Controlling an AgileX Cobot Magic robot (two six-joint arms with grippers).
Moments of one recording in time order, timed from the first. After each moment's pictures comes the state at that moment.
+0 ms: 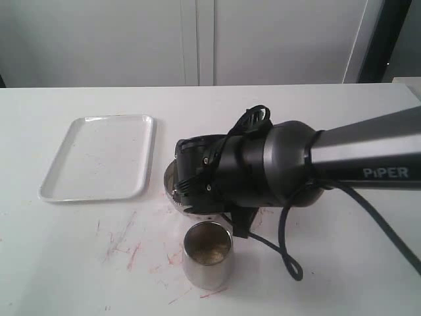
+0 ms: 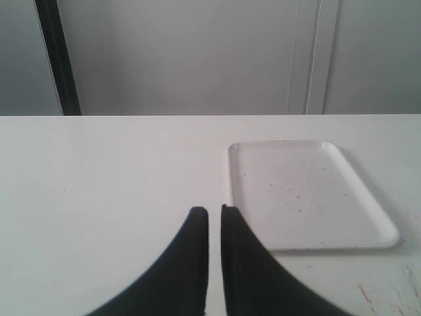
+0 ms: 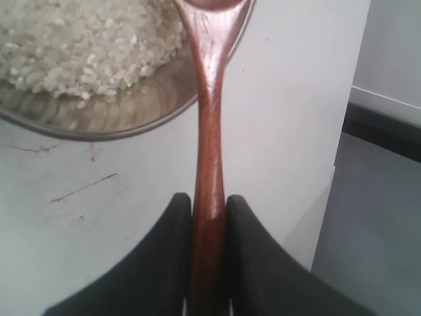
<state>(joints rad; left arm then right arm) 0.13 0.00 0.01 -0.06 -0.08 -0.04 0.81 1.87 -1.16 -1.02 1.03 0.24</state>
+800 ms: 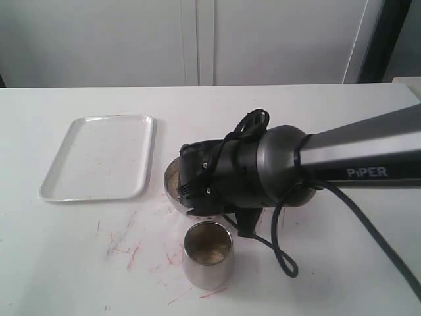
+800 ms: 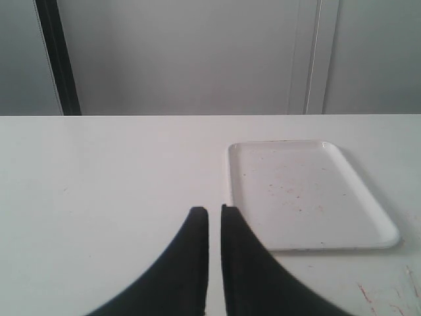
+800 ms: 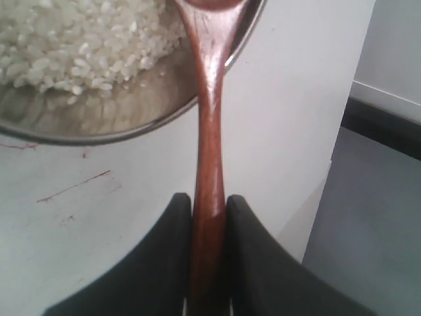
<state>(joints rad) 0.13 0.00 0.01 -0.06 -0.08 -0.04 0.79 1.91 -1.16 -1.05 1.03 0.24</state>
